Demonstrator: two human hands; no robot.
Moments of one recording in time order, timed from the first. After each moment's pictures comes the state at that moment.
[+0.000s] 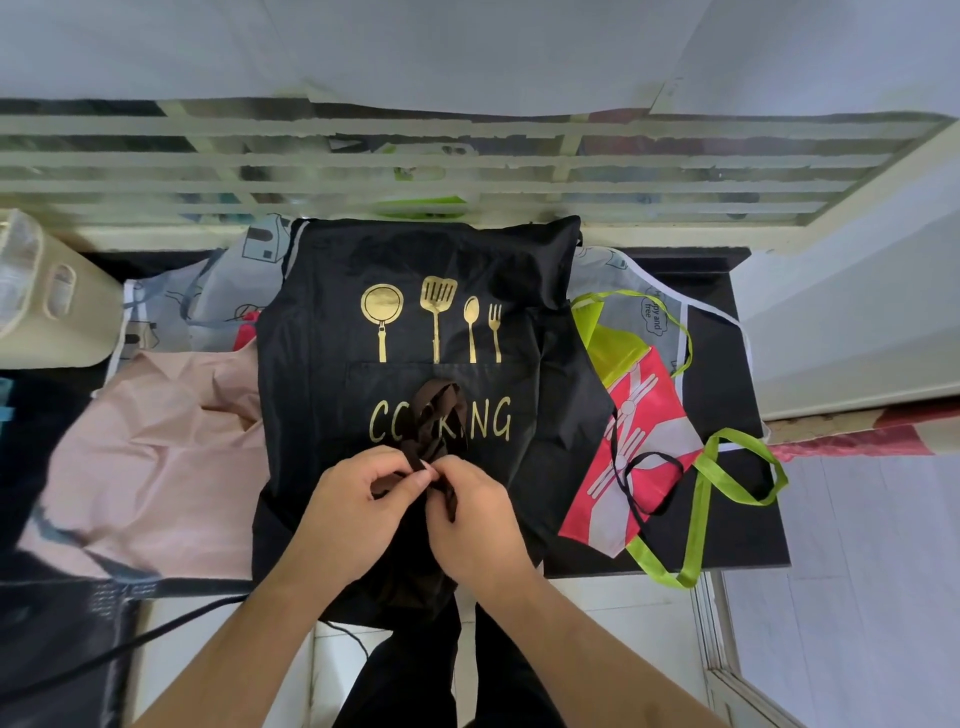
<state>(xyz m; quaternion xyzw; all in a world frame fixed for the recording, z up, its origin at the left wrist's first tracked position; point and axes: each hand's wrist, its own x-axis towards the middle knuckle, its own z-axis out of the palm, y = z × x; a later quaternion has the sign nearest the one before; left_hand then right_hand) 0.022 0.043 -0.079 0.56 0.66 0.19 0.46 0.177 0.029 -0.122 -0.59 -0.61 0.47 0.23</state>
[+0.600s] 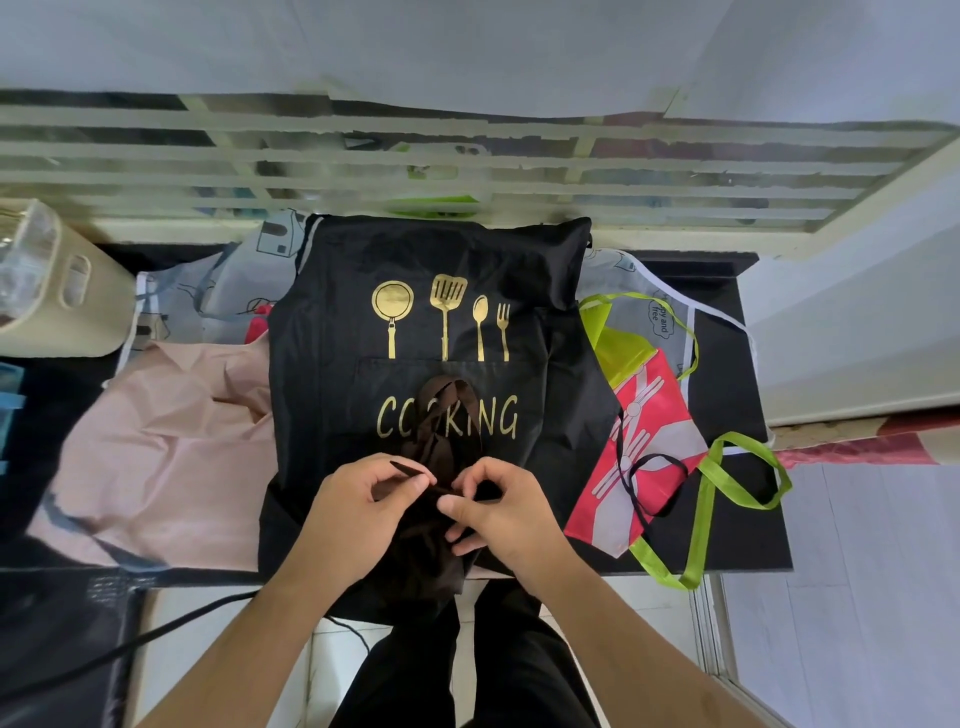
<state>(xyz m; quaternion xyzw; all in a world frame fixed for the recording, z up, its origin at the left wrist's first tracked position) 0.017 0.032 -0.085 0.50 0.69 0.19 0.48 0.206 0.036 -0.118 -0.60 -0.33 0.69 0.23</state>
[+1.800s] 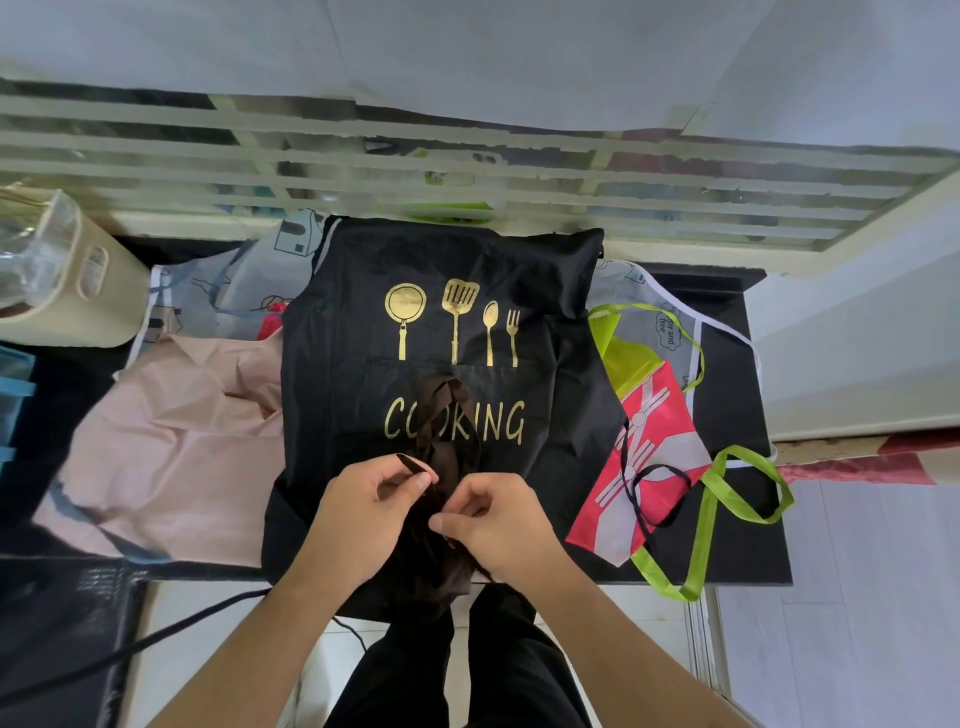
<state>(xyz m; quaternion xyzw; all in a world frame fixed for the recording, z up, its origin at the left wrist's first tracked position) 0.016 0.029 -0.088 0.49 0.70 0.19 0.48 0.194 0.039 -0.104 -0.62 -0.48 0.61 0.11</state>
